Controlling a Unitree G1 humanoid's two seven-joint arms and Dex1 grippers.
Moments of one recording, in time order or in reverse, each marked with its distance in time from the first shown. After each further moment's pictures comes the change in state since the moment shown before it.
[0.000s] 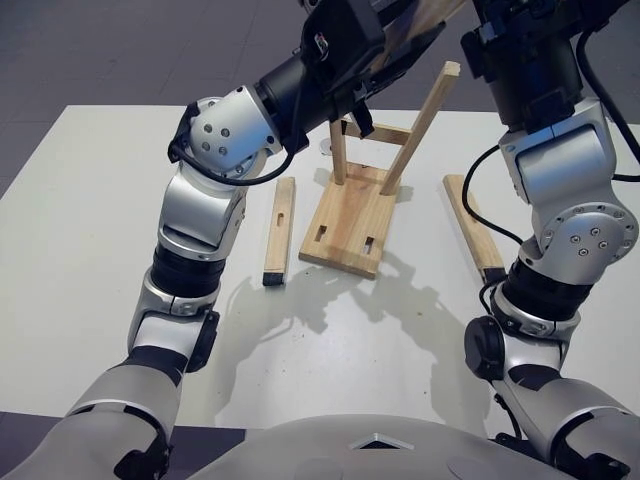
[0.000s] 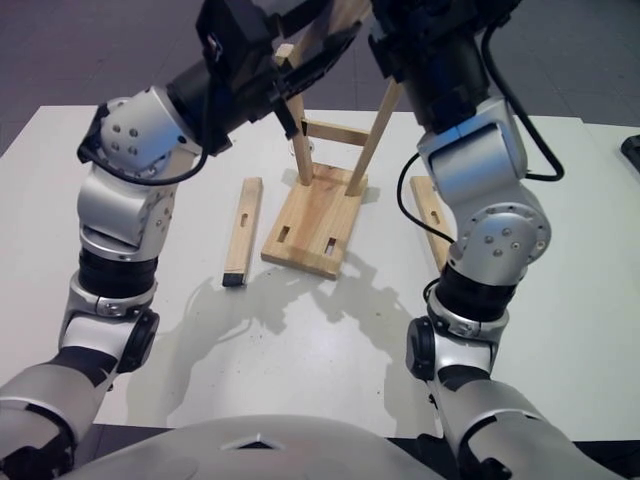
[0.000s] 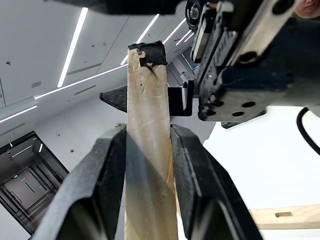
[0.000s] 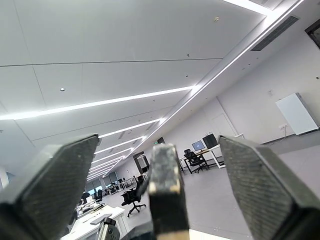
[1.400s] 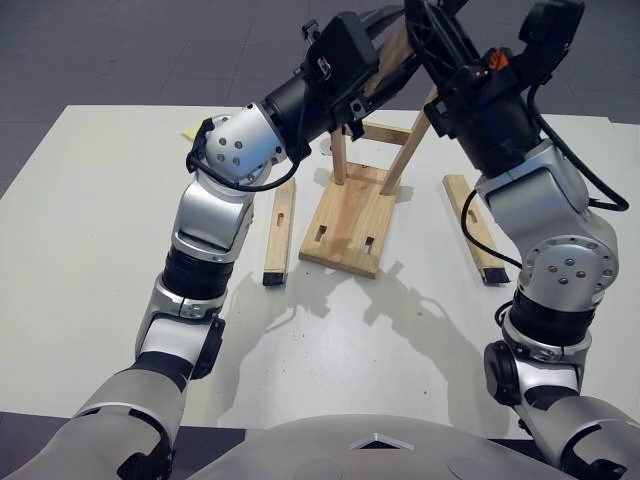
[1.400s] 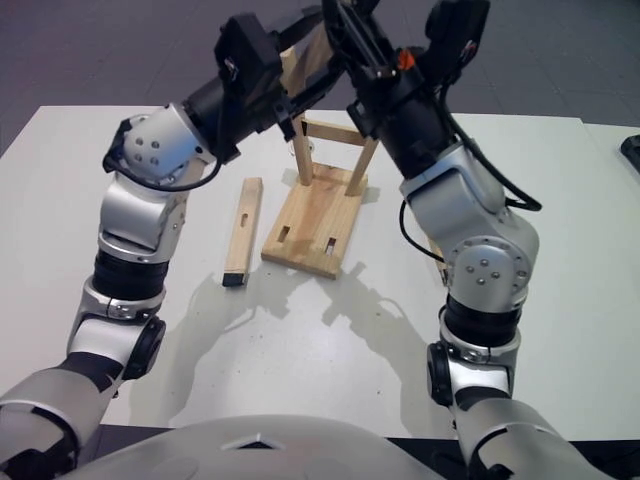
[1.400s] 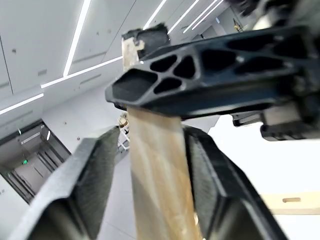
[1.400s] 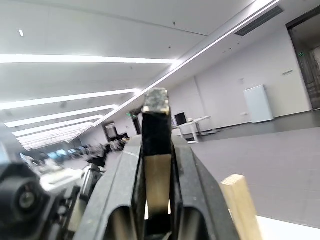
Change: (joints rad) left arm 0.031 -0.030 -0.001 0.084 0.069 -0.031 0.011; right arm 0.119 -0.102 0.165 -0.086 -0.266 -0.001 0.004
